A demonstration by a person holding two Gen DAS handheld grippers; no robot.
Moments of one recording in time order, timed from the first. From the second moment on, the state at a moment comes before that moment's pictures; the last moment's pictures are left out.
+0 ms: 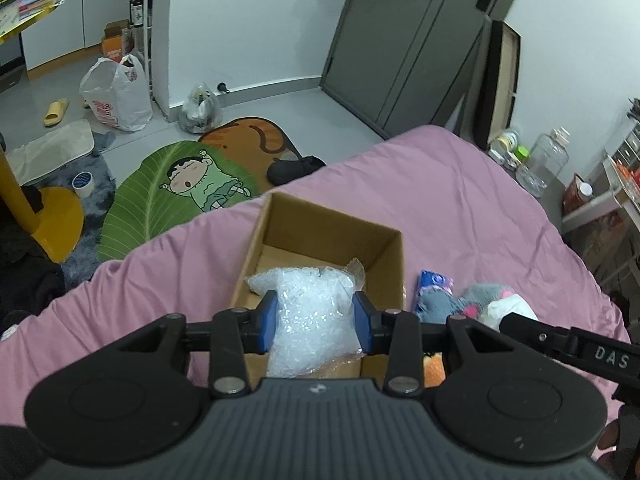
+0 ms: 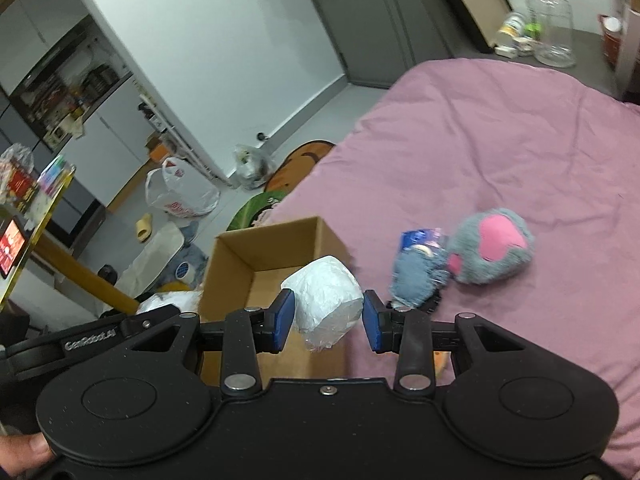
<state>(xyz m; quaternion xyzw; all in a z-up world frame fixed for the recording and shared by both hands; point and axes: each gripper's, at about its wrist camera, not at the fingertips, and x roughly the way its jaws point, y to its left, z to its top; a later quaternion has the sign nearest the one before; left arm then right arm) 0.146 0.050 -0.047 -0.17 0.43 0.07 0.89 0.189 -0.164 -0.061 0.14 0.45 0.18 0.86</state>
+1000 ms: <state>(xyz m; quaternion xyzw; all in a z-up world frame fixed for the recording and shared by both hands) 0.236 0.096 -0.103 -0.24 0.46 0.05 0.86 0.258 -0.105 -0.070 0.12 0.49 0.20 0.84</state>
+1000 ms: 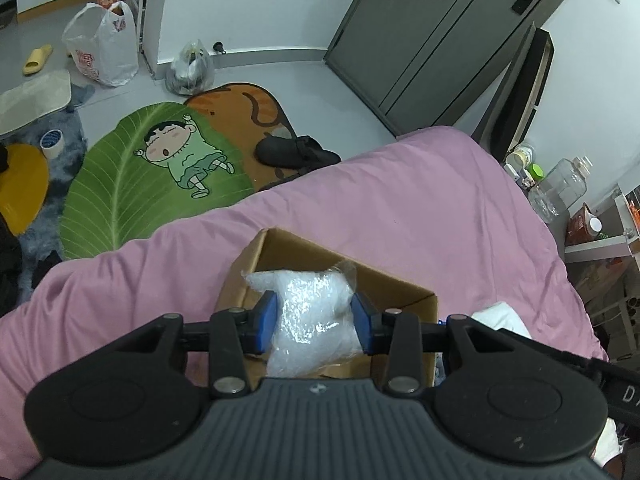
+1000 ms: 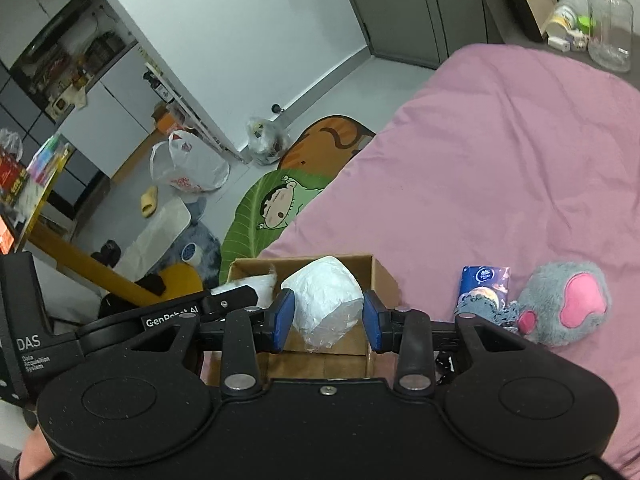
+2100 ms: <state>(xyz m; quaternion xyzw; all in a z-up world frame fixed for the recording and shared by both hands) 0.211 0.110 -0.080 -0.21 0.45 0.10 0.86 0.274 -0.091 -0.108 0.12 0.50 0.25 0.82</state>
